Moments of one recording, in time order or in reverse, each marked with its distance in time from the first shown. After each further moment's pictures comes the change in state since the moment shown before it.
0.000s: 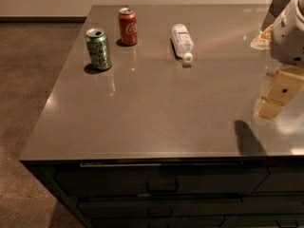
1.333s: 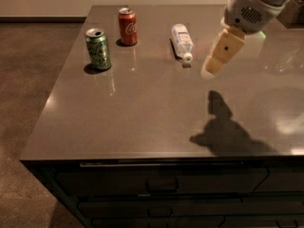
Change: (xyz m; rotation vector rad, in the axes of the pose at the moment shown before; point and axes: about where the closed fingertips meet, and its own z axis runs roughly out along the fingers) arm -0.073 -0.084 0.031 -0.002 -0.135 0.189
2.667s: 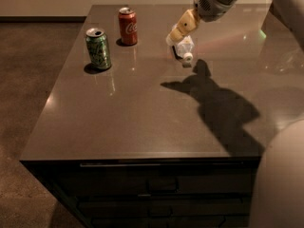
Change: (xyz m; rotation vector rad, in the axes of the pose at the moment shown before) arm -0.069 -0.127 0.083 0.081 -0.156 0.395
